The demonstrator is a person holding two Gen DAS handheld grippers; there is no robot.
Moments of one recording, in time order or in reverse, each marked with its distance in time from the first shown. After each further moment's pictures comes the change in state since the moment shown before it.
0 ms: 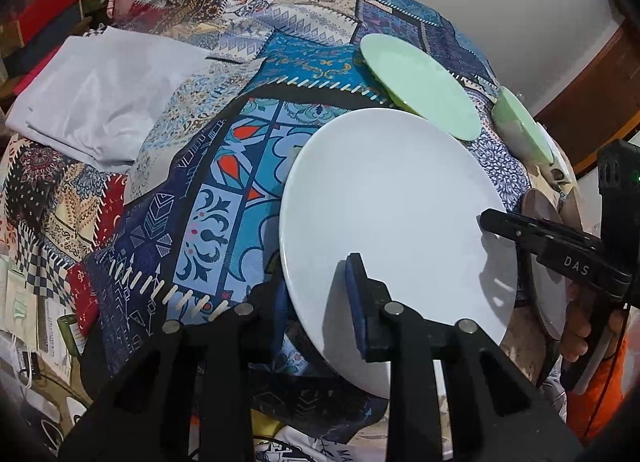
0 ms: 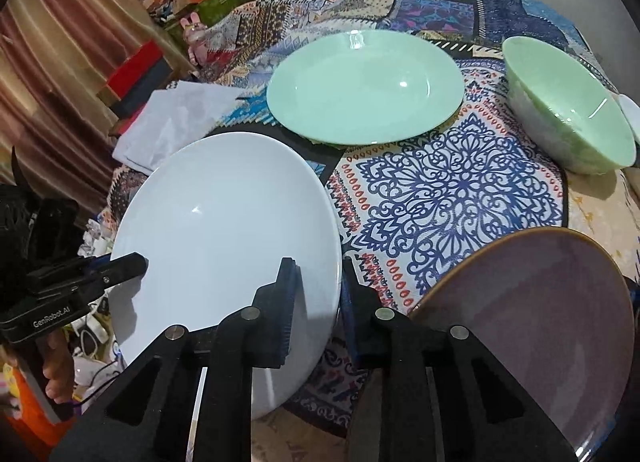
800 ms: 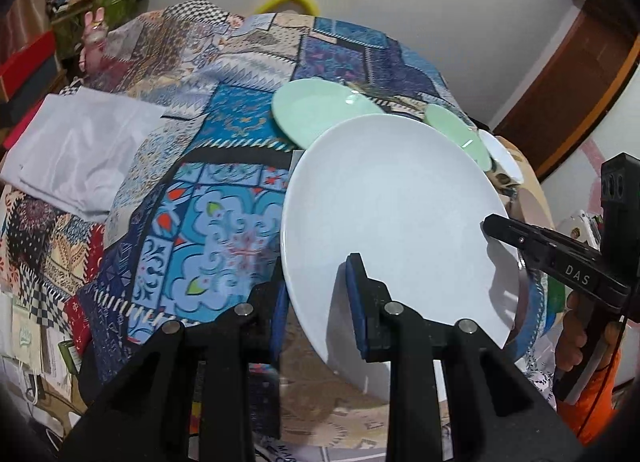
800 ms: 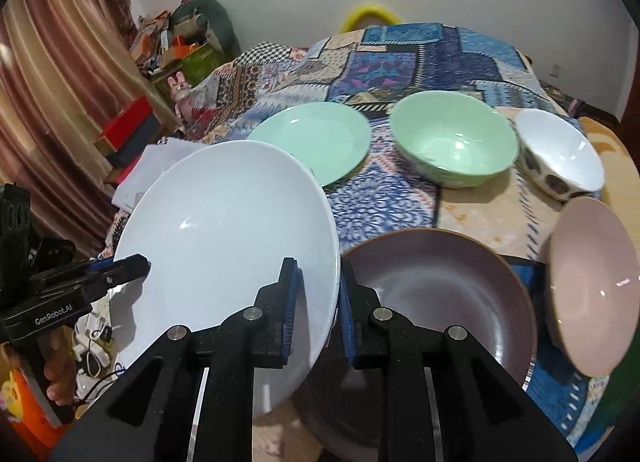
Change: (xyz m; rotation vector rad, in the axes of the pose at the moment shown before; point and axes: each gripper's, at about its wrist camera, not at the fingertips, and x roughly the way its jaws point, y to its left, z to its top) left arm -0.049 -0.081 0.008 0.109 -0.100 -0.059; right arm -0.093 -0.036 -0.021 0.065 -0.179 -0.069
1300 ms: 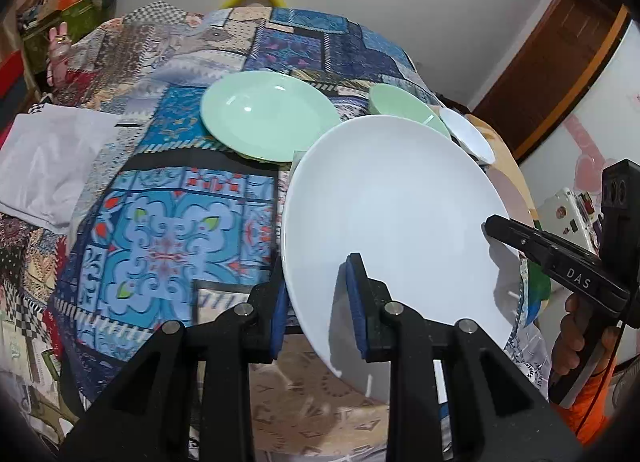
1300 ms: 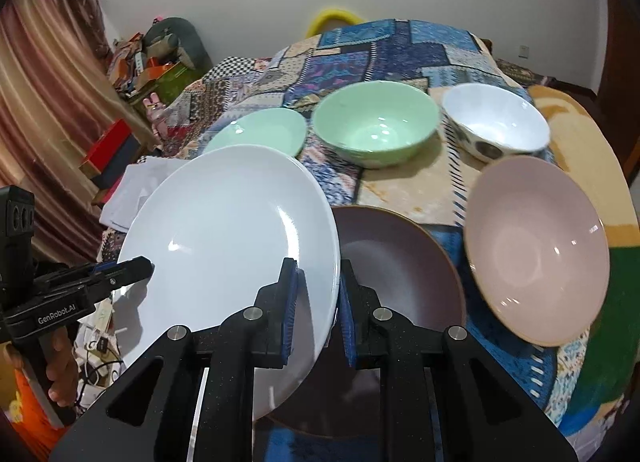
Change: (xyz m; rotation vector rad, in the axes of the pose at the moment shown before) left arm 0.021 -0.064 0.002 0.067 0.044 -0.048; right arm -0.032 -0.055 -0.025 0.096 -0.023 -0.040
